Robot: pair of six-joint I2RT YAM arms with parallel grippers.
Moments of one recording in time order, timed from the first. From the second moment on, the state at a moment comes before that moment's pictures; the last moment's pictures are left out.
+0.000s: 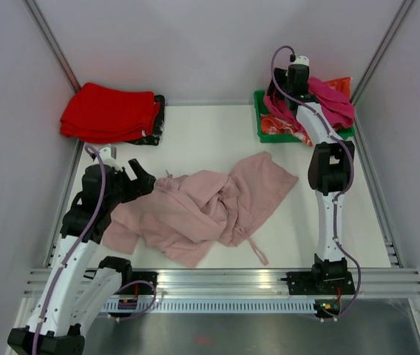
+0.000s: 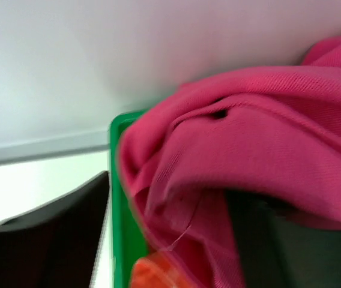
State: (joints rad) left arm -0.19 0.72 0.81 -0.61 -0.01 -0.50; right arm 0.10 2.41 2.22 -0.18 0.12 0.26
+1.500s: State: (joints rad) left arm -0.66 1.00 0.72 -0.46 -0.05 -0.58; right arm 1.03 0.99 0.50 -0.22 0.22 0.89
